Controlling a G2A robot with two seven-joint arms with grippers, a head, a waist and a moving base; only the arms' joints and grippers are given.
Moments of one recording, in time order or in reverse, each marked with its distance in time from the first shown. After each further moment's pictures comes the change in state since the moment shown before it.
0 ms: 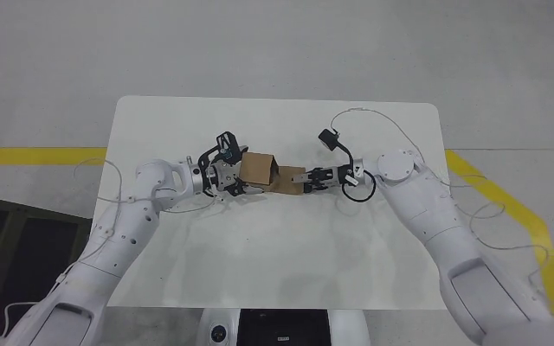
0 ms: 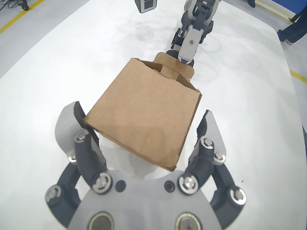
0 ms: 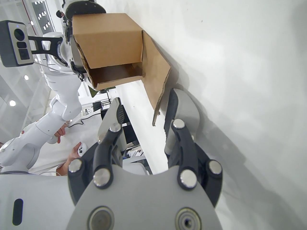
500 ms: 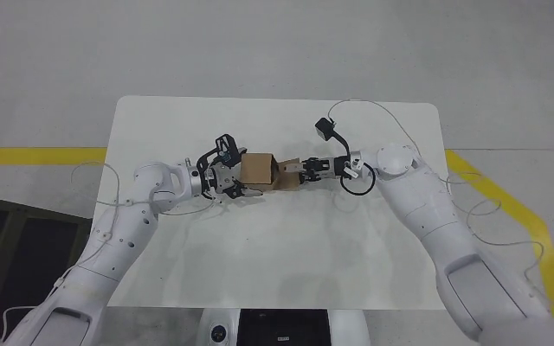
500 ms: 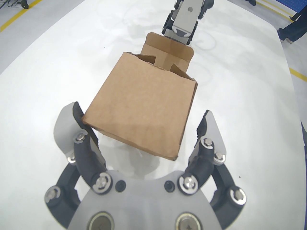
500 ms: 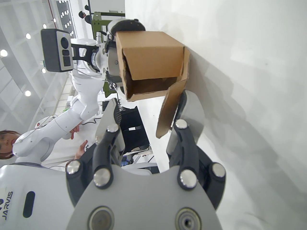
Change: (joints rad) left arm 0.026 0.005 -0.020 -0.029 0.002 -0.005 -0.019; right arm 0.023 -0.021 0.022 -0.012 0.091 -0.047 0.022
